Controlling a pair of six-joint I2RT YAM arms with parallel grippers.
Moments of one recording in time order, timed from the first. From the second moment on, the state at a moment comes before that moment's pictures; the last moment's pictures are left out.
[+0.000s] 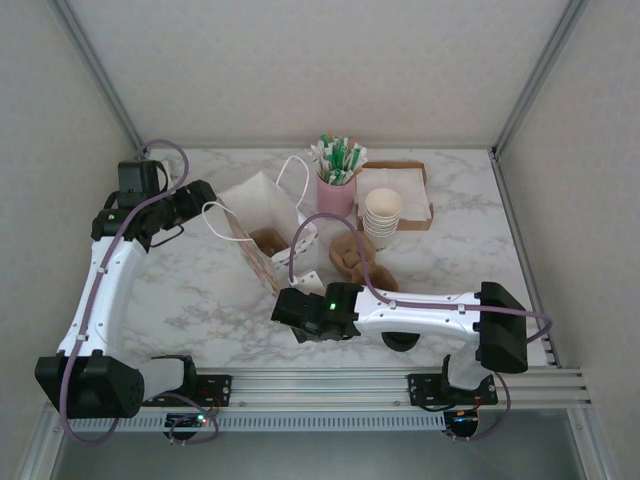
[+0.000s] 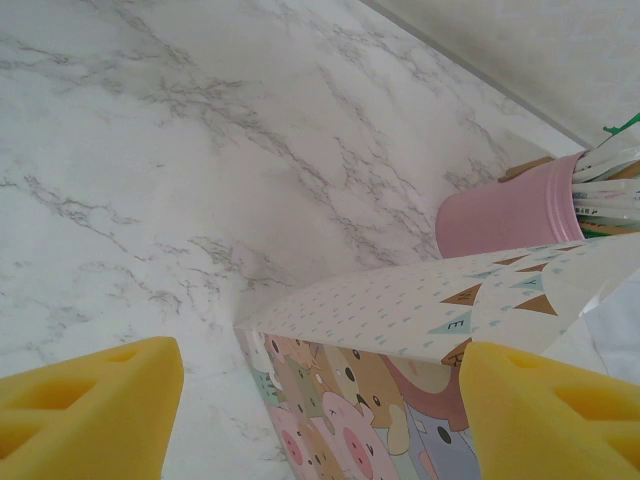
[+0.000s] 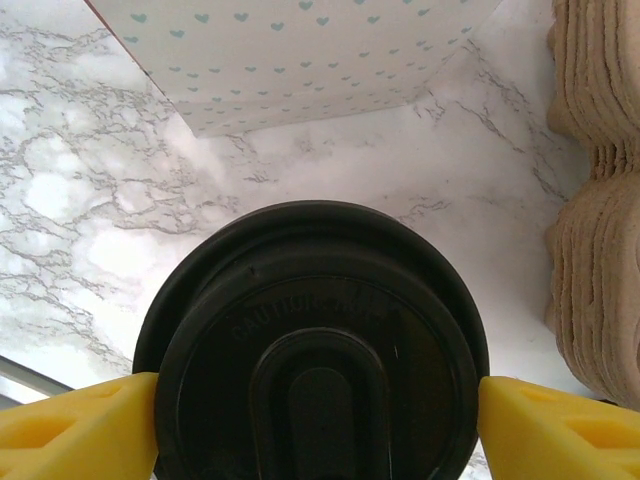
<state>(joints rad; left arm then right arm) 0.00 1.22 1.24 -0.76 0.23 -0.48 1.38 1.60 1.27 -0.98 0.39 0.78</state>
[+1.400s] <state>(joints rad) 0.00 1.22 1.24 -0.76 0.23 -0.48 1.38 1.42 1.28 -1.00 0.36 0.61</state>
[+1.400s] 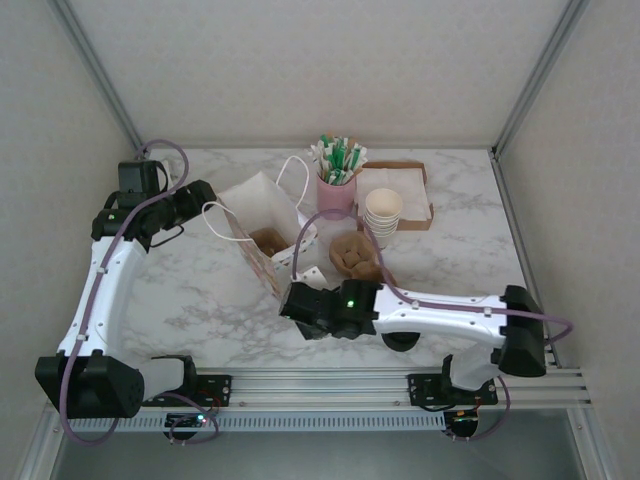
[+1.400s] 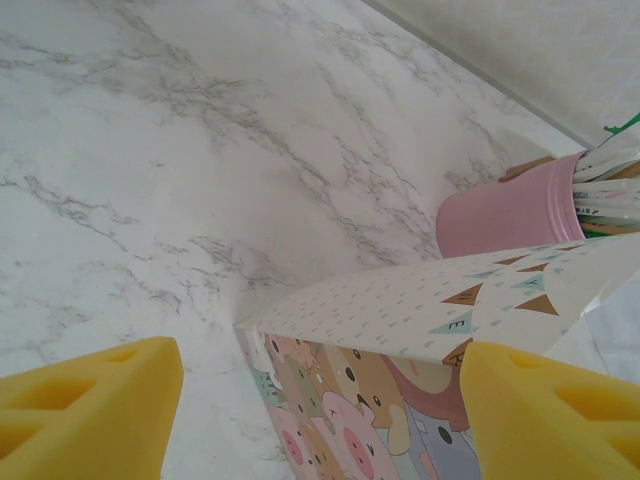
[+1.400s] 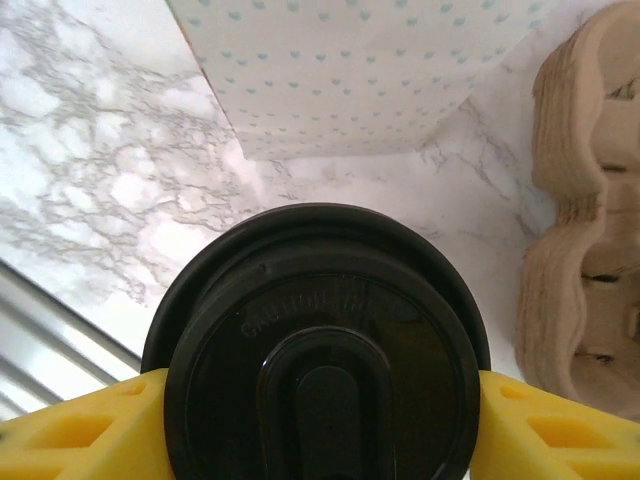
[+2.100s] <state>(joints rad) 0.00 1.22 1.24 -0.76 0.24 -0.48 1.38 1.24 1.57 -1.10 0.38 0.29</state>
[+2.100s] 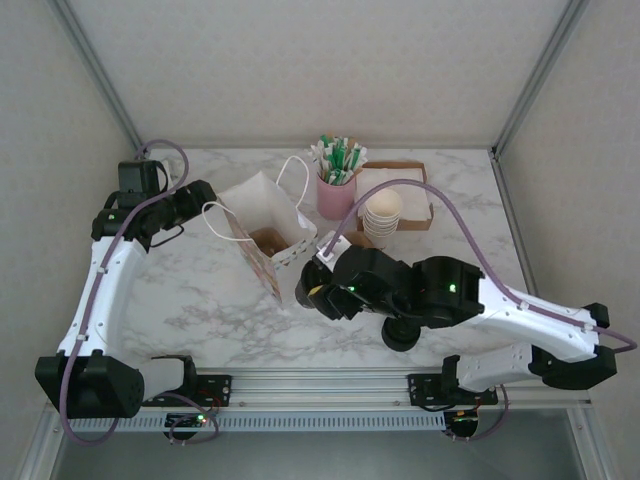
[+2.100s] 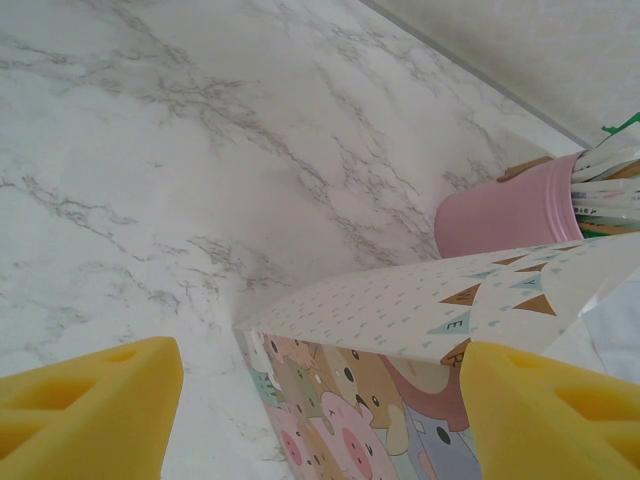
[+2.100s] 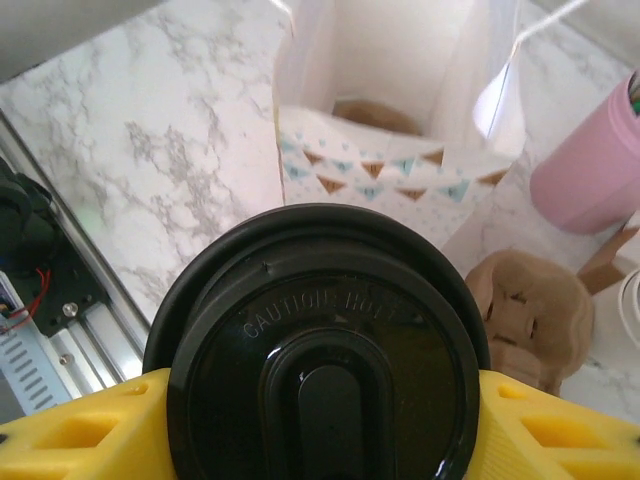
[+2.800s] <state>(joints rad) 0.00 1.22 1.22 -0.74 0.31 -0.49 1.26 1.55 1.98 -1.01 0.46 0.14</state>
